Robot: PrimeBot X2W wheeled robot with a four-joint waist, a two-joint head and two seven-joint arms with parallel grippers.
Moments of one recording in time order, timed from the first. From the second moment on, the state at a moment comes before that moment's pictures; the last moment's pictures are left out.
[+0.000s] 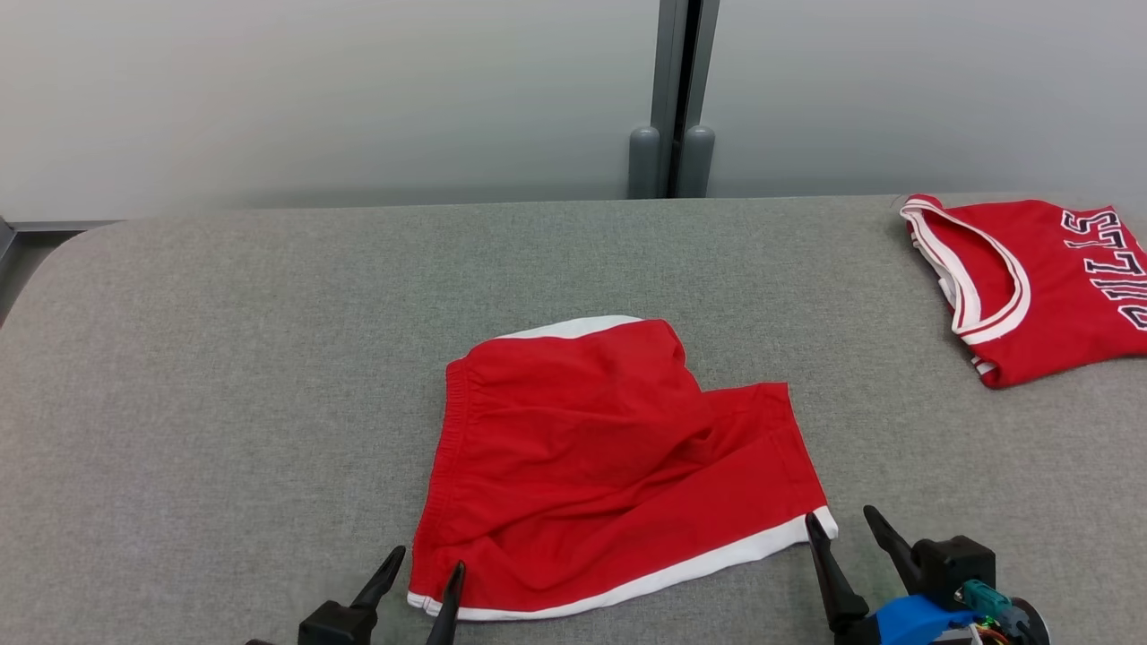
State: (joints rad) left arm 0.00 0.17 -0.36 0.46 -0.24 -0.13 -0.26; right arm -0.11 -0.05 0.07 0.56 0.12 0.13 -0.23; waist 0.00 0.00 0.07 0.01
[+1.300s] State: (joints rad) left arm -0.09 0.23 -0.48 0.38 -0.39 -0.13 -0.26; right arm -0.16 -0.05 0.12 0.51 0.18 0.13 -0.26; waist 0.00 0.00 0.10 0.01
